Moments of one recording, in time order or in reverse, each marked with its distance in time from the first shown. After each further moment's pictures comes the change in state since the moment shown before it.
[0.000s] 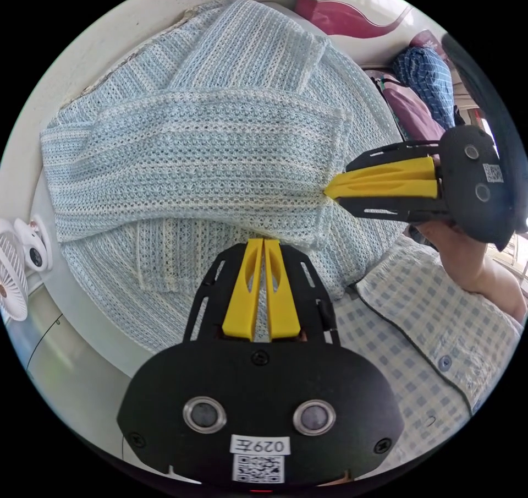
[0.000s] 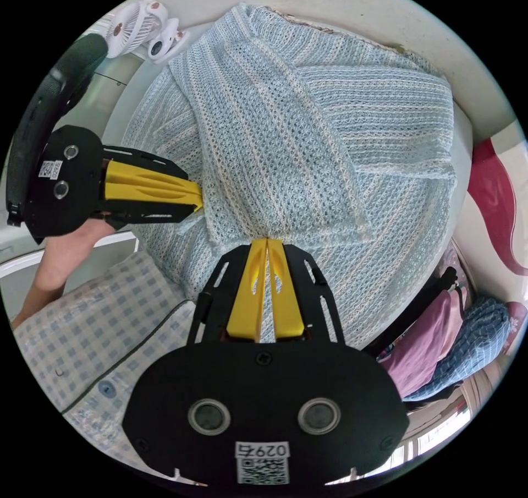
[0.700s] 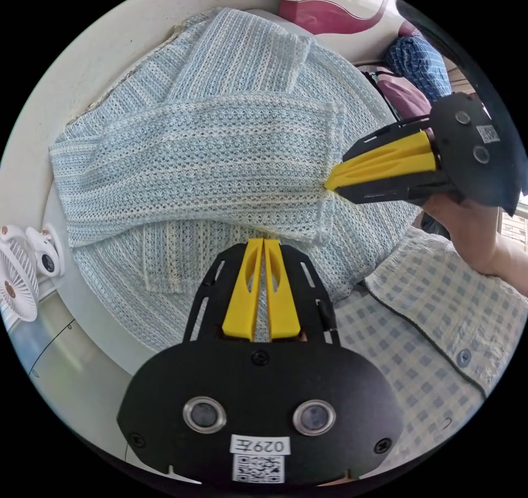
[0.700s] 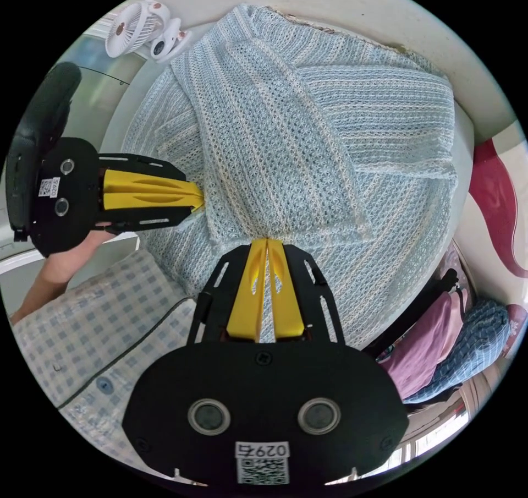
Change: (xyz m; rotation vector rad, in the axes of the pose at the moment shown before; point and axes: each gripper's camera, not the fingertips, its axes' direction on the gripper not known) left arm 0.033 0.024 -0.002 0.044 -0.096 0.047; right arm 0.035 0.016 -0.016 -0.002 -0.004 -0.015
